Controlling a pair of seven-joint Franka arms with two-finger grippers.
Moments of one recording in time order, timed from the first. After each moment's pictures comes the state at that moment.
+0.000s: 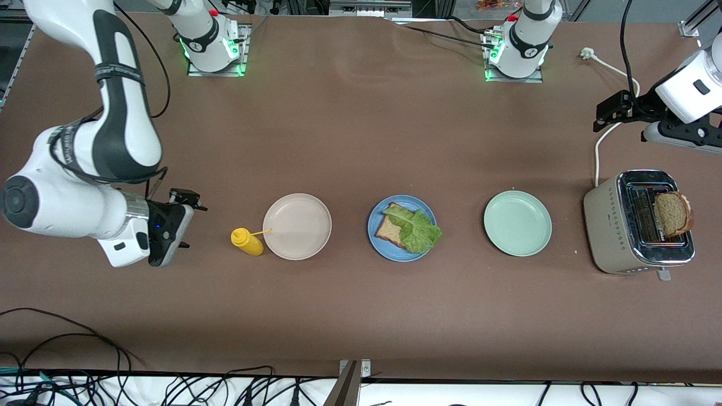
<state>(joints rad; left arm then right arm) -0.01 -0.03 -0.02 -1.66 -0.05 1.53 0.14 0.28 0.57 -0.22 -1.33 0.38 1.75 -1.16</state>
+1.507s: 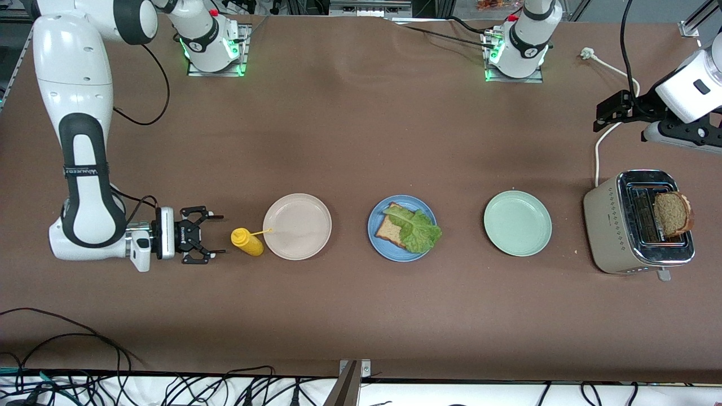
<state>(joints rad) -0.01 -0.03 -0.02 -1.66 -0.05 1.53 0.14 0.07 0.87 -0.20 -1.42 1.07 1.68 -2.18</state>
